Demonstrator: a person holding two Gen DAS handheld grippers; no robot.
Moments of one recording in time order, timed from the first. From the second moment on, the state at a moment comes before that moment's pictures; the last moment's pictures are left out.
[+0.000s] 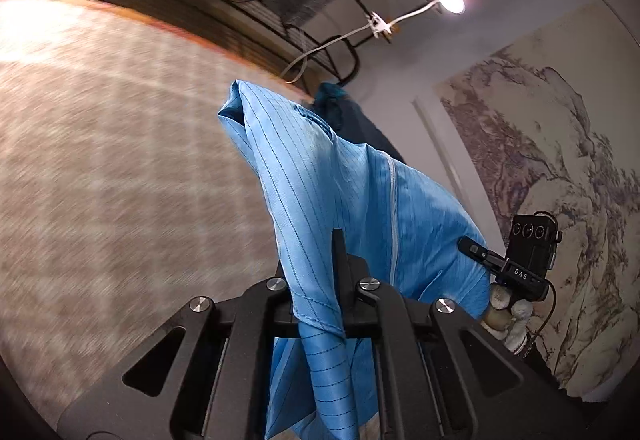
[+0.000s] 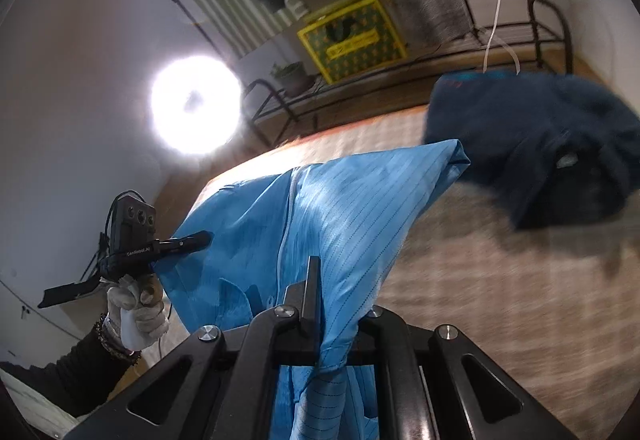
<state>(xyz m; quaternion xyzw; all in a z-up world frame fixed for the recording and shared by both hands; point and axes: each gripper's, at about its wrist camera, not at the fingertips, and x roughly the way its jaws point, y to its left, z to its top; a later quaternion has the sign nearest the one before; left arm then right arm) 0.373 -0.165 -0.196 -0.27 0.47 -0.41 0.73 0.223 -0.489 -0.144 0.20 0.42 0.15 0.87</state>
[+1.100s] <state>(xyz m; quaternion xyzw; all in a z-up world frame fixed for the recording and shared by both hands) 0.539 -0.489 -0.172 -0.21 0.43 -0.47 0.74 0.353 -0.745 -0.099 0.13 0.35 -0.01 0.93</state>
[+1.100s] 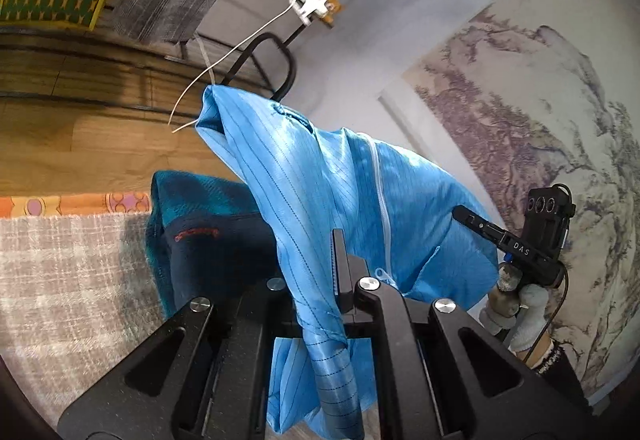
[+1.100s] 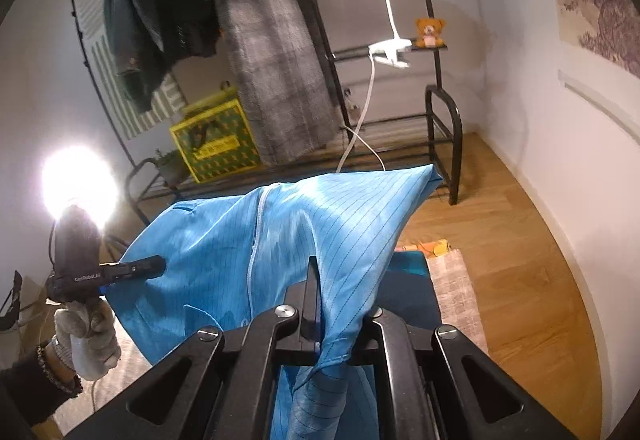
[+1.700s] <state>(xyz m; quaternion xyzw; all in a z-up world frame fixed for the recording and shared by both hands) 0.547 -0.481 -0.214 -0.18 0.46 -0.41 0.77 0.360 -0.794 -0.184 0.09 0.43 -0.18 0.88</state>
